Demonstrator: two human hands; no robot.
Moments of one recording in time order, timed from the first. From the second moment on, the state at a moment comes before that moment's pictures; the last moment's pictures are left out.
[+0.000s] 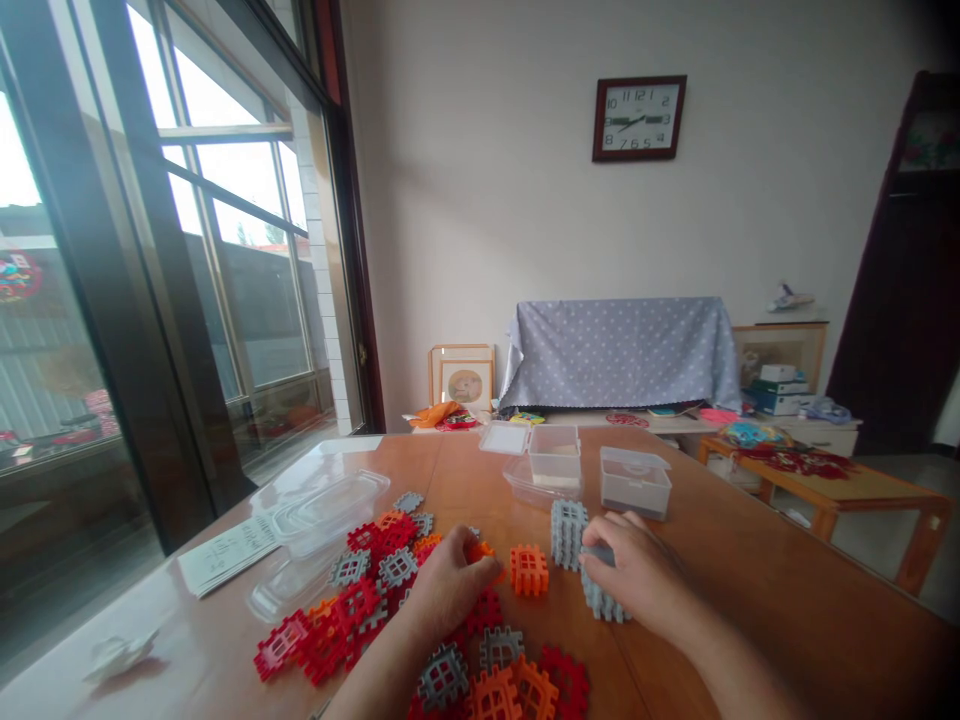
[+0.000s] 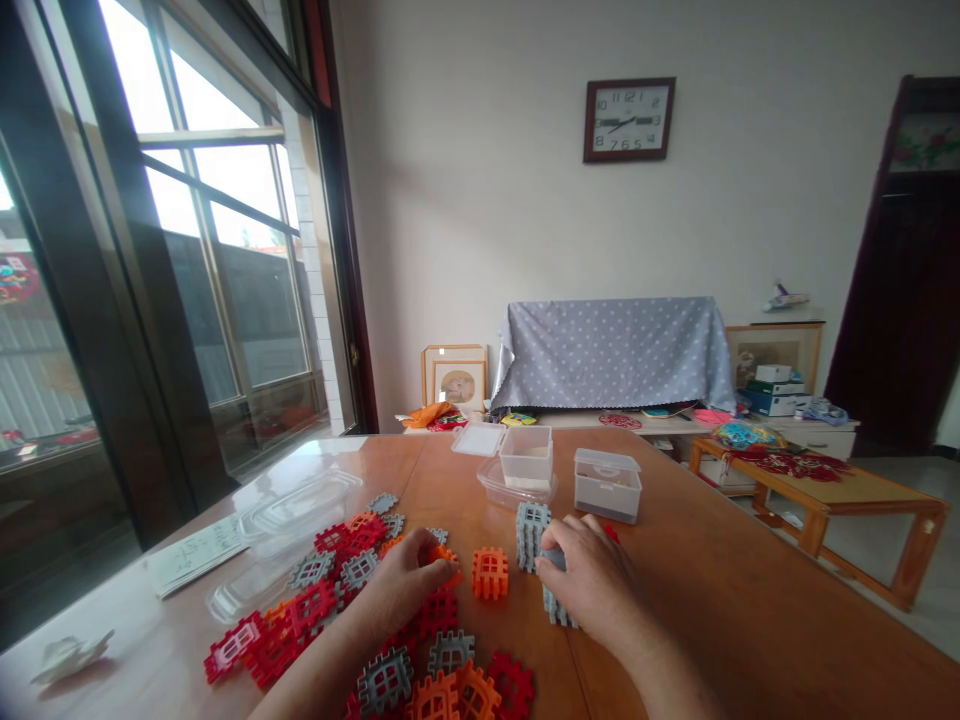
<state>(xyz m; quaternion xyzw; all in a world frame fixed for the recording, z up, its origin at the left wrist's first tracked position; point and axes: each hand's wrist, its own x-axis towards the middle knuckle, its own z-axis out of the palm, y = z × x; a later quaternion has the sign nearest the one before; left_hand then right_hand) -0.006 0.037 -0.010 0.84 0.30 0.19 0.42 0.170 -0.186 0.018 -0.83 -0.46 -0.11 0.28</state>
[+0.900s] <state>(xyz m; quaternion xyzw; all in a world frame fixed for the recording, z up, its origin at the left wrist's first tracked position) -0.016 0.007 0.020 0.74 0.11 0.17 0.64 0.101 -0.137 -0.007 -0.63 -0.37 0.15 0.67</state>
